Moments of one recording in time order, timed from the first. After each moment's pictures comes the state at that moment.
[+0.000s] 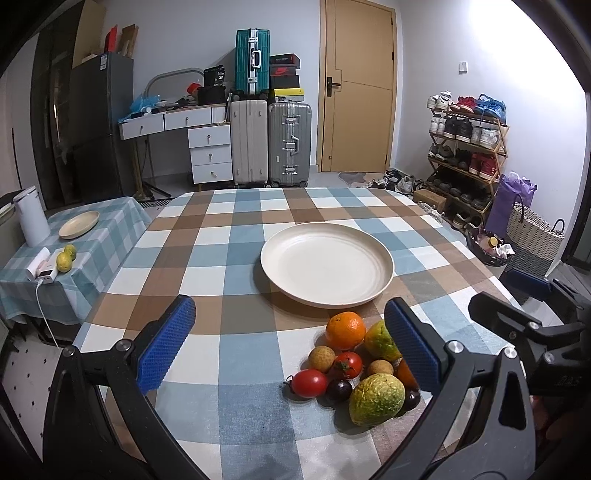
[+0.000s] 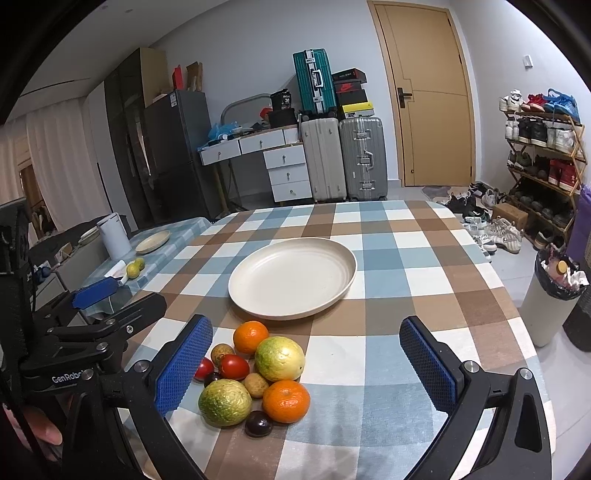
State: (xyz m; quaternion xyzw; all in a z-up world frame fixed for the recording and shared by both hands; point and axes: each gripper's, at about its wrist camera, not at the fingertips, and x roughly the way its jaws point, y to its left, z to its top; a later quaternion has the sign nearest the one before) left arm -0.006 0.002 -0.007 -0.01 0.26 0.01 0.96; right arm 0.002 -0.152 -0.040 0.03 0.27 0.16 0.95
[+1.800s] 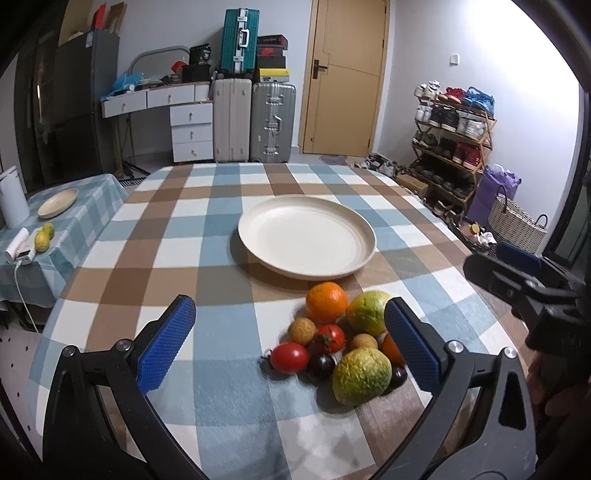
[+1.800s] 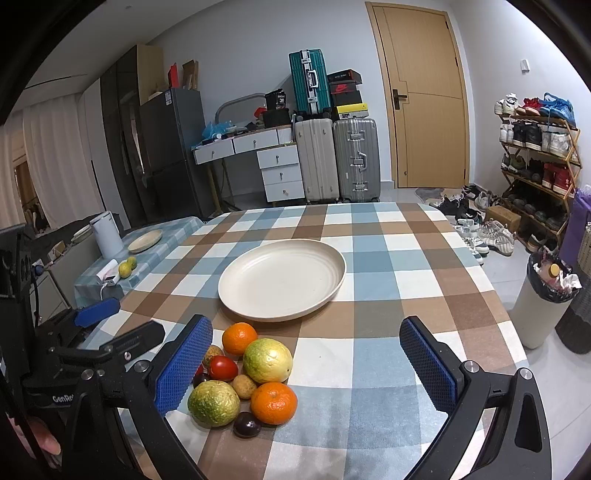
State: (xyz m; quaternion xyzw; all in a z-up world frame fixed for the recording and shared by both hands) left arm -0.004 0.003 -0.033 -0.04 0.30 -0.03 0.95; right arm 0.004 -0.158 -0.036 0.03 0.27 0.14 0.95
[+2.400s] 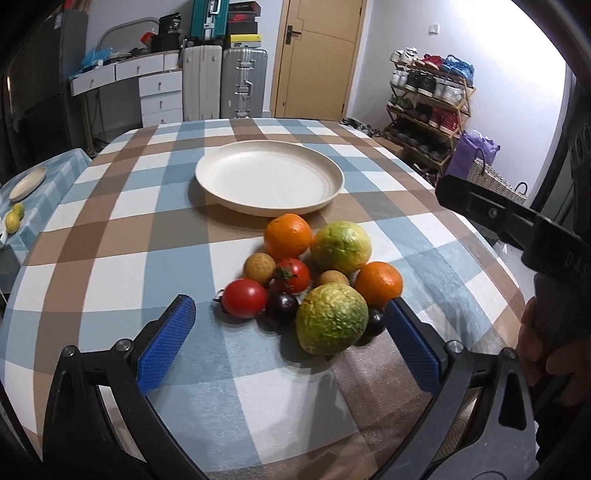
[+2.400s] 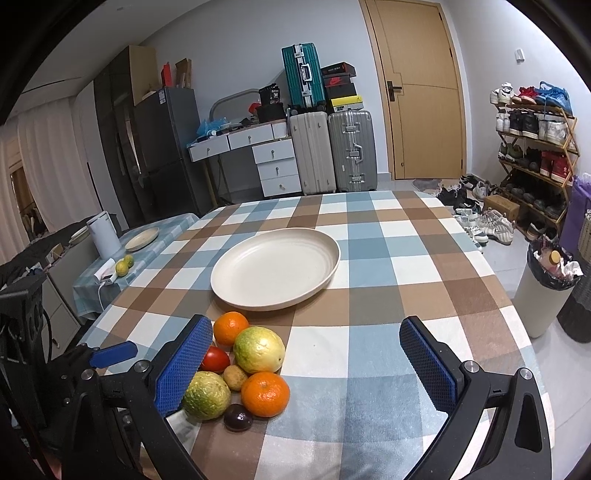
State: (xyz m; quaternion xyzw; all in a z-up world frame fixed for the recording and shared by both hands) left arm -0.005 -0.021 -0.077 -0.04 0.36 -0.09 0.93; right arm 0.005 -0.164 -0.049 0.03 0.28 0.14 0.95
